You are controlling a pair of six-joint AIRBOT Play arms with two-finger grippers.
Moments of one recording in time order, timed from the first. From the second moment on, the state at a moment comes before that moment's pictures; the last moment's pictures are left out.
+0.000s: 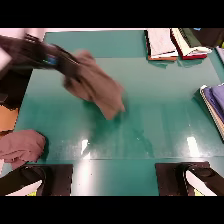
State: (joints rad) left arm -0.58 -1.13 1.58 1.53 -1.13 -1.44; right arm 0.02 -0.88 1.42 -0.76 0.93 1.18
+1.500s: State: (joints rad) left arm -0.27 -1.76 1.44 1.08 -0.81 -1.52; right arm 0.02 -0.99 1.54 -0.76 1.10 1.18
